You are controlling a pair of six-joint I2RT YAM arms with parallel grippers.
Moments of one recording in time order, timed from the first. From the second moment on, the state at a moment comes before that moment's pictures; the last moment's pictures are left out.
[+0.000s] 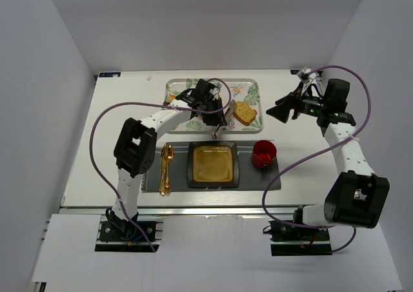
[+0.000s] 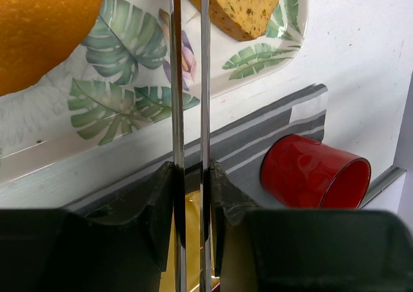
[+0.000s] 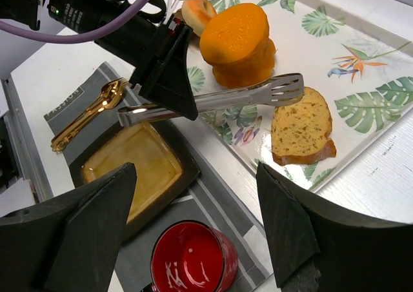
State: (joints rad) left arm -0.60 2.11 1.71 -0.47 0.27 -0.58; right arm -0.11 1.37 1.10 -0.19 -1.10 -0.12
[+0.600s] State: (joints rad) left arm -0.60 1.72 1.50 -0.34 0.35 -0.63; right arm -0.11 1.37 1.10 -0.19 -1.11 -0.13
